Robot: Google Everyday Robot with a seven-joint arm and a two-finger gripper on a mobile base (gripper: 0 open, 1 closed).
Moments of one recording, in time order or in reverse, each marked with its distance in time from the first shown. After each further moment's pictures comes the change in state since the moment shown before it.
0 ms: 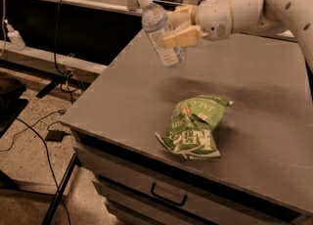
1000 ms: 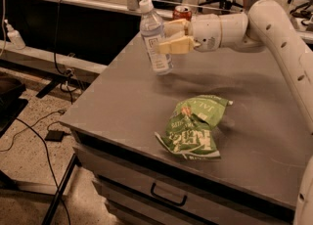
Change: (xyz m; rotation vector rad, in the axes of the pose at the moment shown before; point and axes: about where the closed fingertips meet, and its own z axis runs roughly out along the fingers) arm 0.029 -0.012 0.021 -0.049 -0.180 0.087
